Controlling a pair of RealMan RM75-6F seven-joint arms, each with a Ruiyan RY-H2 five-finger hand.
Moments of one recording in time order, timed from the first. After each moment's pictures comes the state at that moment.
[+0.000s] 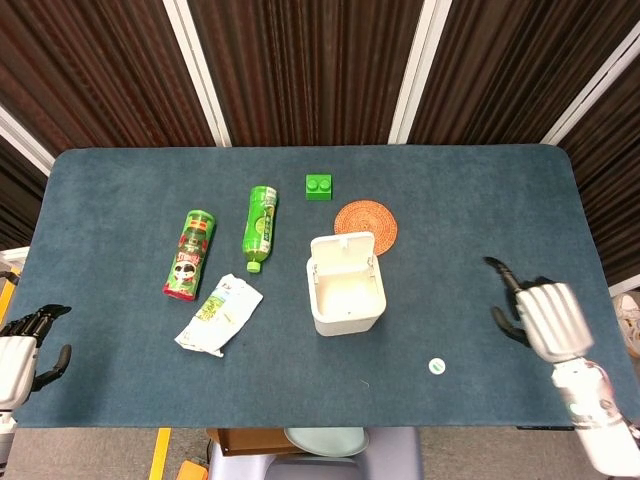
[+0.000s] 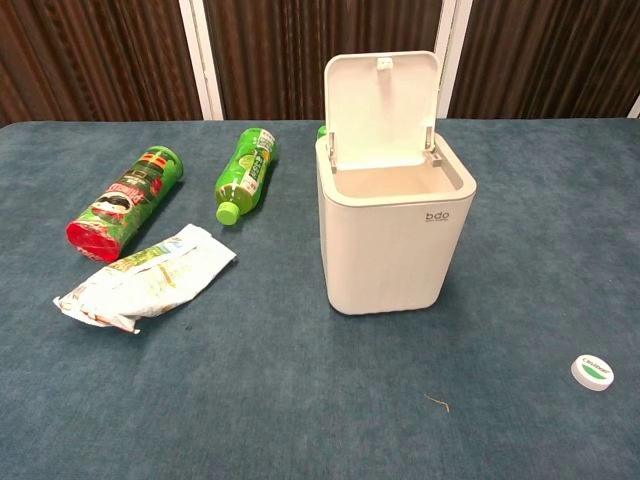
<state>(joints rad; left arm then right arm) -0.09 -1.14 -0.04 -1.56 1.52 1.50 0.02 0.28 -1.02 0.04 -1.81 -1.50 1.47 -0.19</state>
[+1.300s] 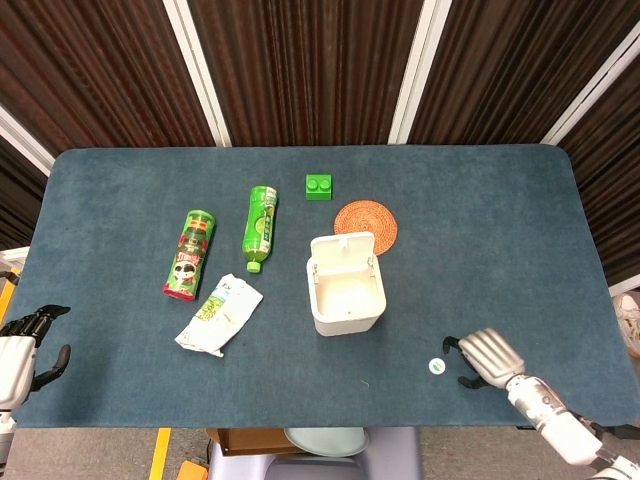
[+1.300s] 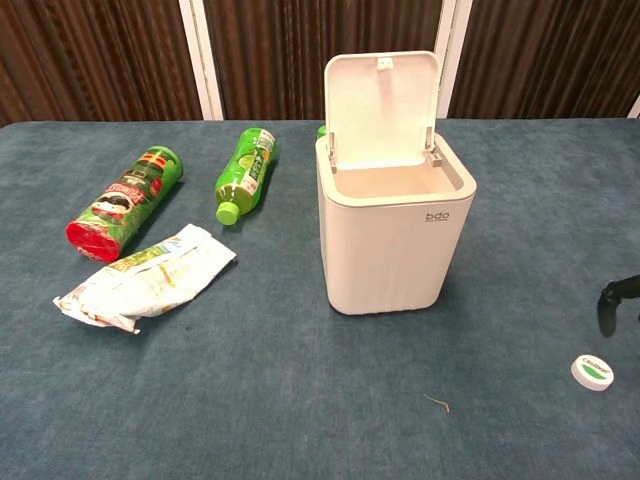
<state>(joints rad) -0.09 -1.13 -0.04 -1.56 1.51 1.51 0.01 0.41 -1.22 -0.10 -1.51 -1.58 0.97 0.00</state>
